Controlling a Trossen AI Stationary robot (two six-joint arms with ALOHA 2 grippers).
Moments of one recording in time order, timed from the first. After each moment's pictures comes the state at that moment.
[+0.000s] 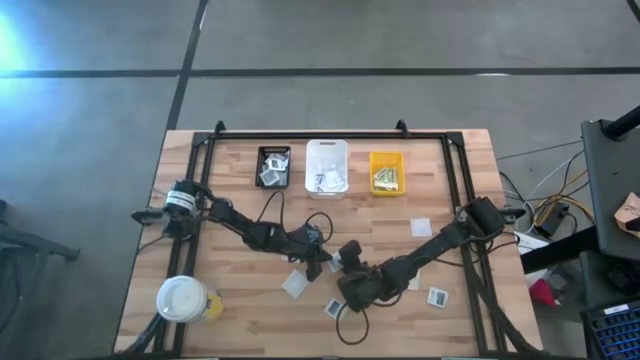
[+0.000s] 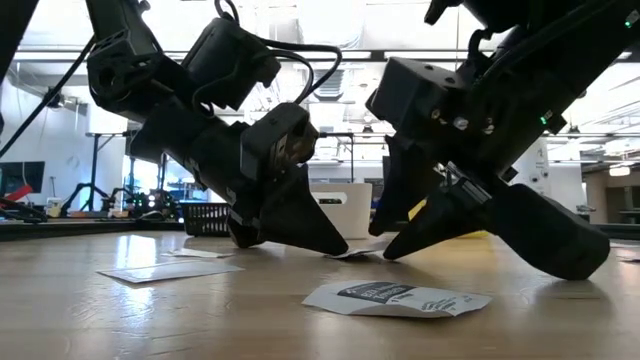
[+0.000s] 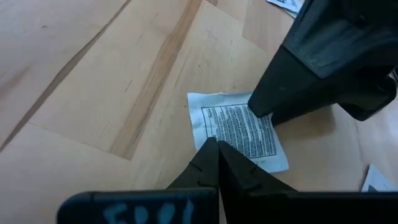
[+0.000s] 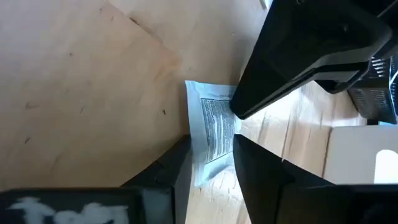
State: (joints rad) left arm -0.21 1.98 0.79 0.58 -0.04 -0.63; right arm 0.50 2.03 1.15 -0.27 0.68 -0.18
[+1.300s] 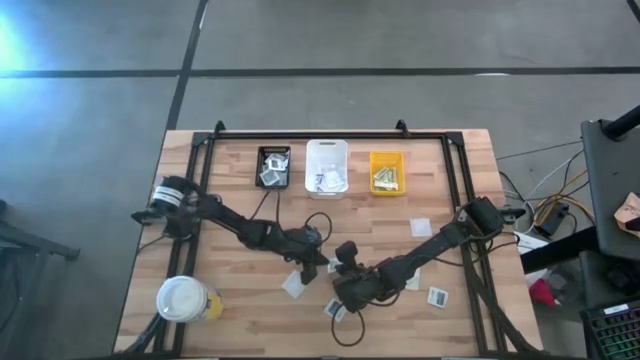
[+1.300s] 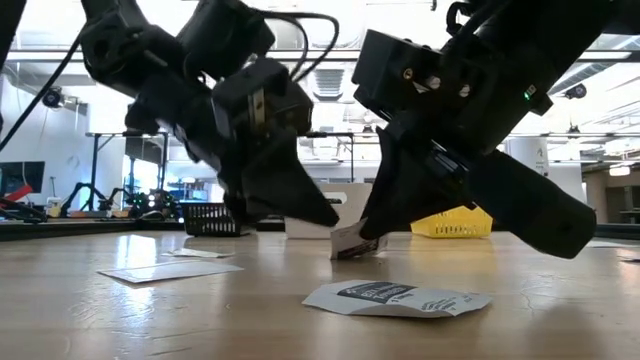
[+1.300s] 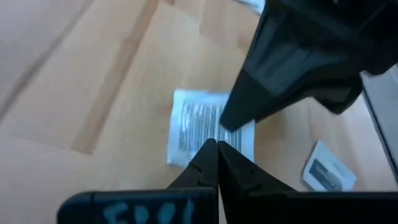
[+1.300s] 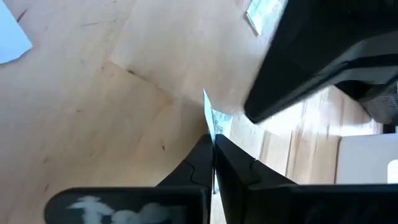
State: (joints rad) left arm -0.20 1.84 0.79 0.51 0.03 -0.57; right arm 0.49 2.03 1.20 -0.28 0.62 -0.13
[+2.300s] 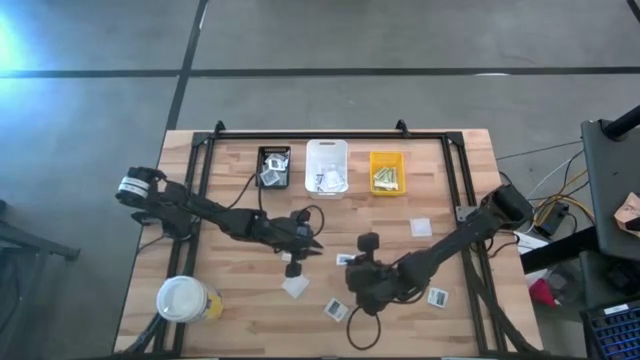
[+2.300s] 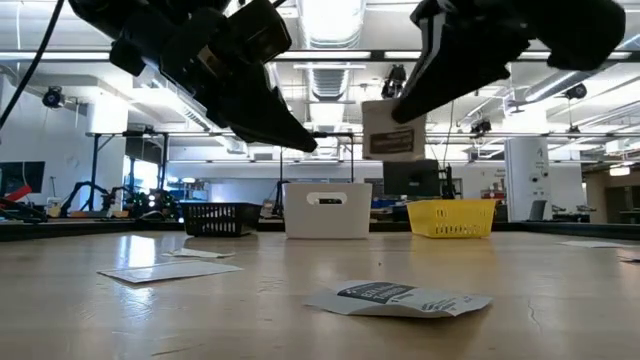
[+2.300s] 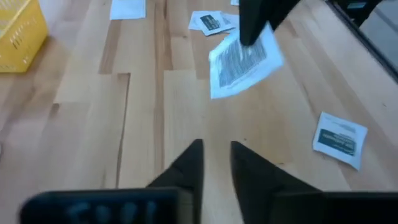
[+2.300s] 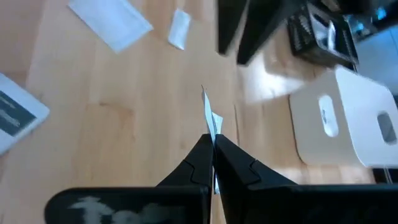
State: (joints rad) left arm -0.19 1.57 0.79 0.24 -0.04 -0.08; right arm 0.56 1.81 1.25 -0.56 0.71 0.27
